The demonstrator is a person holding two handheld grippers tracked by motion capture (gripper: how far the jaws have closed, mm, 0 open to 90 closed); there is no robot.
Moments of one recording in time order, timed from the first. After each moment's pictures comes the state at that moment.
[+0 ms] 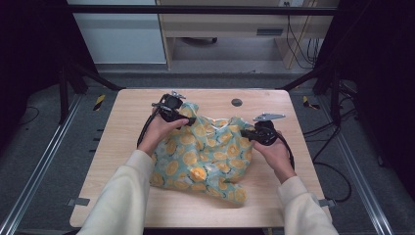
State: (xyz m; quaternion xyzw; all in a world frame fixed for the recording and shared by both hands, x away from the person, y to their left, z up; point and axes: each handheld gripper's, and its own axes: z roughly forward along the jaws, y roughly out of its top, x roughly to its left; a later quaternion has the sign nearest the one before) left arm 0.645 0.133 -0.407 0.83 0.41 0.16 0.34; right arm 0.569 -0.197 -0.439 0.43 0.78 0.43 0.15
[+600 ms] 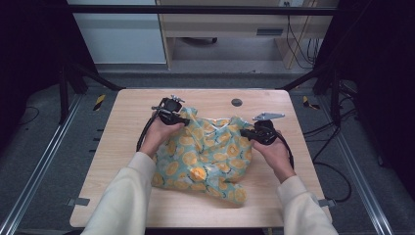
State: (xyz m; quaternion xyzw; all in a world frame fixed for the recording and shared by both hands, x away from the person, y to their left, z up) left arm 0.641 0.138 -0.417 0.84 0.42 0.15 0.30; right arm 0.569 -0.195 -0.436 0.42 0.78 0.43 0.15
